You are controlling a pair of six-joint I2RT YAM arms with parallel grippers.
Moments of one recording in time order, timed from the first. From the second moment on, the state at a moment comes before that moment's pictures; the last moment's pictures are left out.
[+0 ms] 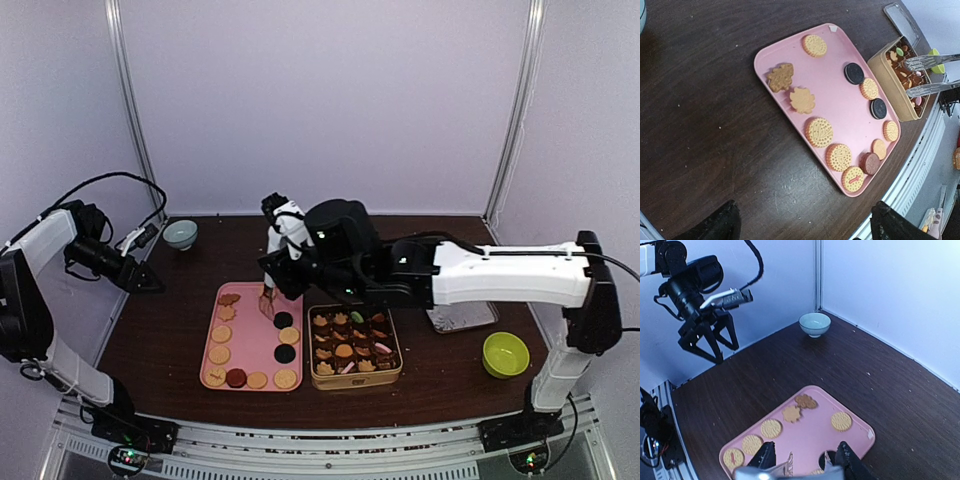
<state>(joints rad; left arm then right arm) 0.27 1.44 1.19 -1.25 0.71 0.79 1.20 1.75 1.51 -0.10 0.32 0.16</state>
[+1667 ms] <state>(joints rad) 0.29 1.38 1.09 -1.25 0.65 0.89 1.20 2.42 2.04 0.11 0.36 0.18</state>
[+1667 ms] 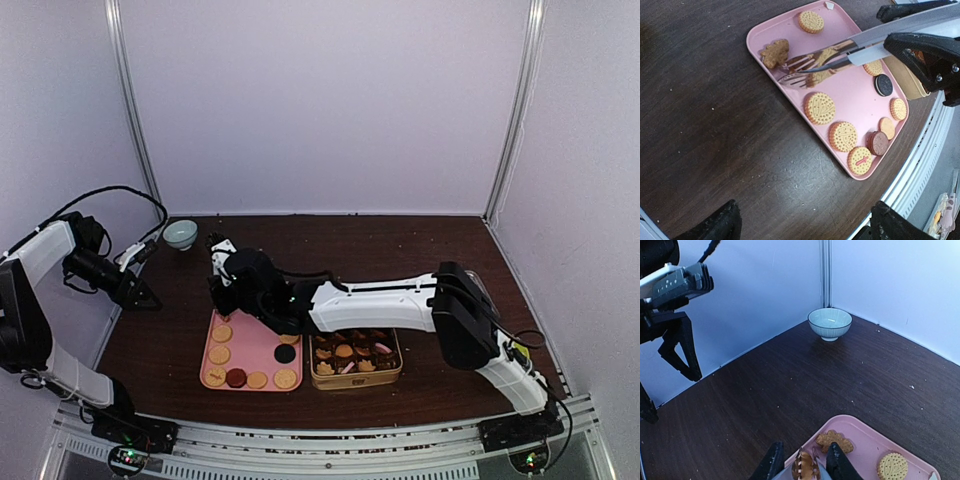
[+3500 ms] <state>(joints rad) 0.29 1.44 1.16 -1.26 0.72 0.87 1.19 1.08 0.85 -0.34 0.35 0.19</state>
